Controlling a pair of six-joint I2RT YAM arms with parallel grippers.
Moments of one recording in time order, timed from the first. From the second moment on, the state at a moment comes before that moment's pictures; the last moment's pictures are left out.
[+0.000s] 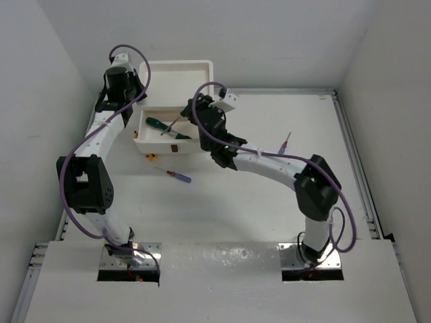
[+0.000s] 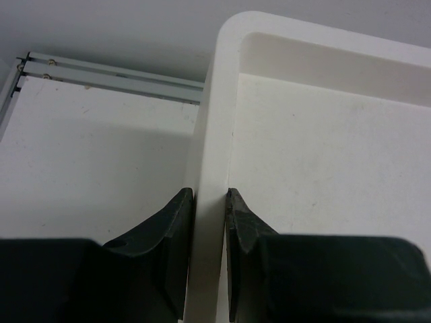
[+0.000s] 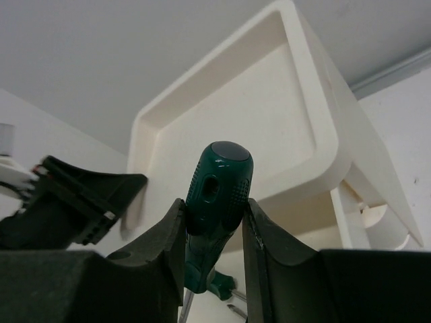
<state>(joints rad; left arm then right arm) 0.01 1.71 1.46 -0.09 -0.06 -0.22 0.88 1.81 1.40 0.41 0.78 0.74</state>
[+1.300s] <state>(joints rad) 0.01 1.72 1.46 -0.08 -0.06 -0.20 0.99 1.74 1.46 0.22 0.59 0.19</state>
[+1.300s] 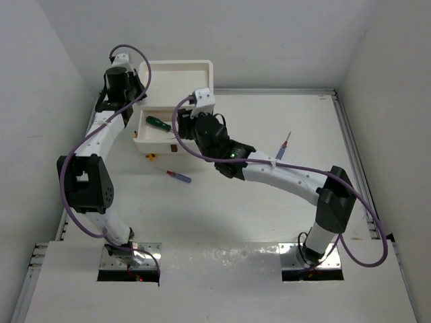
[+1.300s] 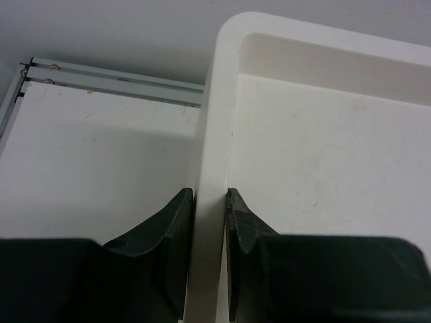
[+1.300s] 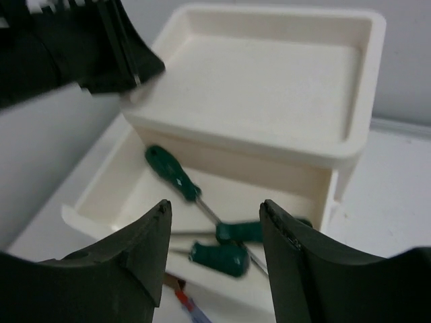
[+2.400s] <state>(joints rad) 0.01 1.74 1.46 -0.02 -0.03 -0.13 1.04 2.04 1.47 0.19 0.57 0.25</state>
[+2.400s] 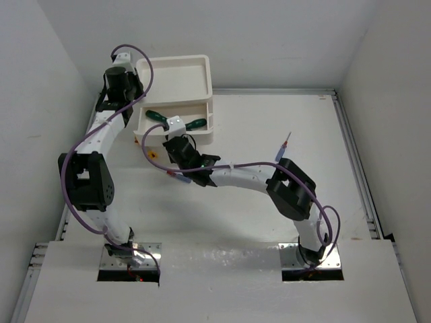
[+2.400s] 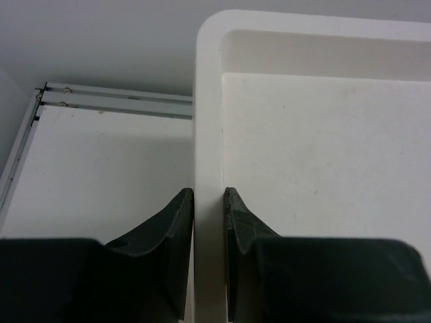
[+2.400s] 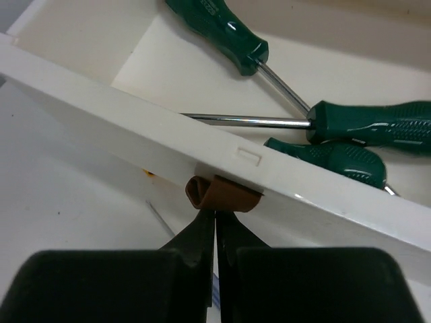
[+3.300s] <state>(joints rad) 0.02 1.77 1.50 -0.02 0.04 -0.02 0.89 2.09 1.61 0.26 0.66 0.07</state>
